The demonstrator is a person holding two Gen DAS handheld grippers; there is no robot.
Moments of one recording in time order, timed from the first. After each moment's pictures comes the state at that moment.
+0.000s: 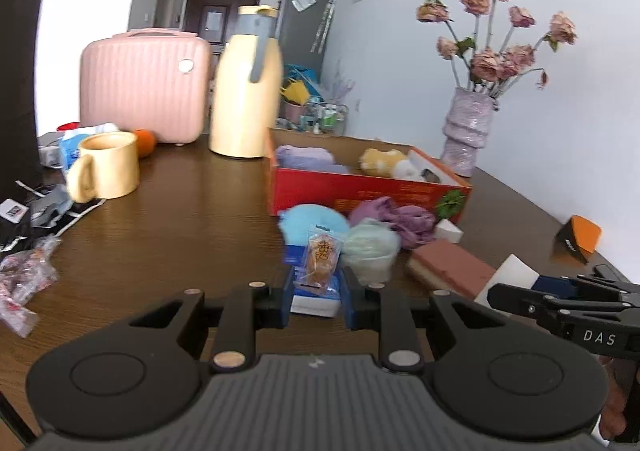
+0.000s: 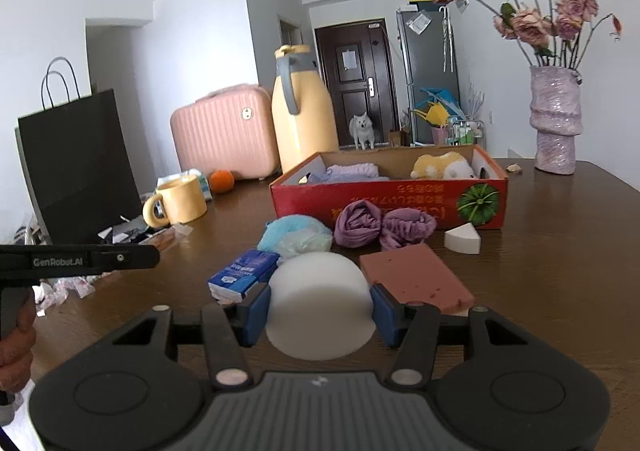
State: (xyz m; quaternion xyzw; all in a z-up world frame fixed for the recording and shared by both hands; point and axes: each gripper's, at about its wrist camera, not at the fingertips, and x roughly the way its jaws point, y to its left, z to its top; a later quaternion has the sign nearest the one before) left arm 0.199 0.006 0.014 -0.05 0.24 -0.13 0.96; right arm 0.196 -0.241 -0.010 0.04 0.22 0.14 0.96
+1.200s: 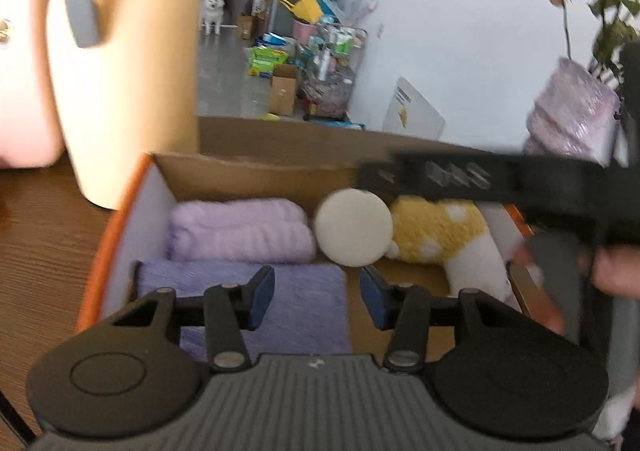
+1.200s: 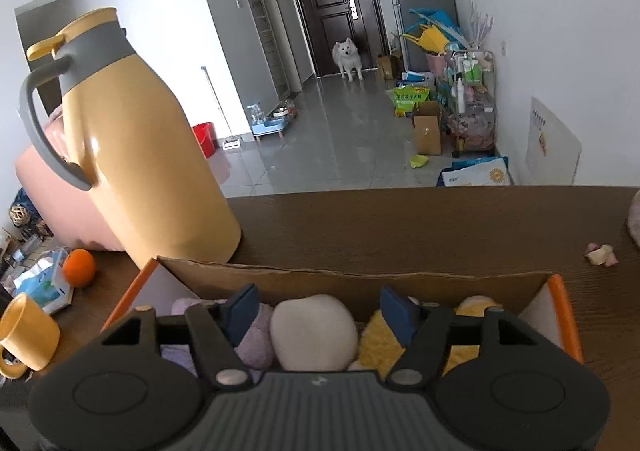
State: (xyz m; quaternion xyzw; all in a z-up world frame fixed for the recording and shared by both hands) left arm 0.587 -0.121 0.004 -0.05 0.38 -0.12 0.92; right arm 0.670 -0.285 0.016 0.06 0.35 0.13 0.92
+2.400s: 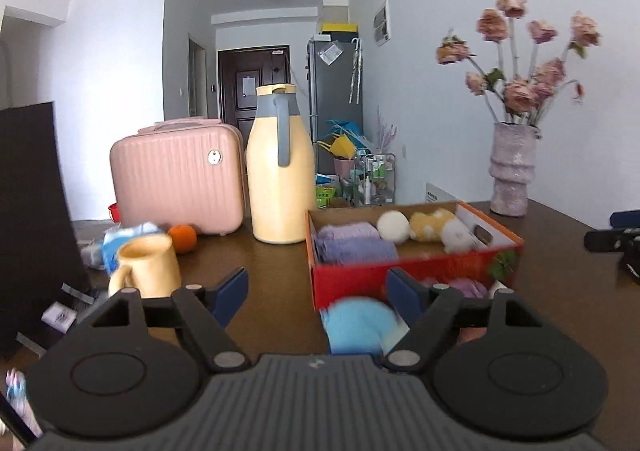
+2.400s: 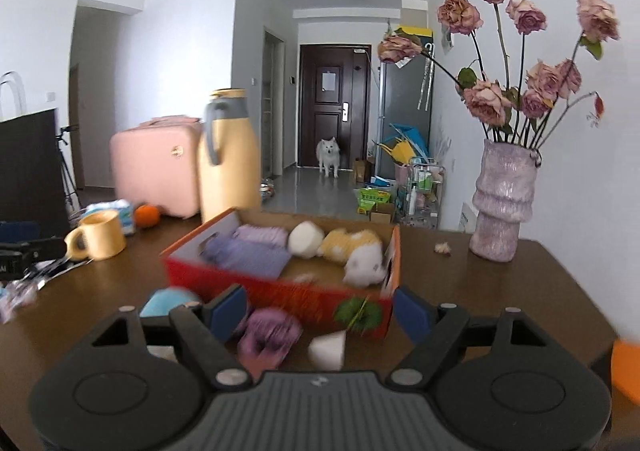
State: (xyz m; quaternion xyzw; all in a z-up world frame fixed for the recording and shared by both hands) left arm 0.232 -0.031 0.059 0.03 0.15 -0.04 0.99; right arm 0.265 -0.328 0.064 -0.04 0.19 0.09 0.98
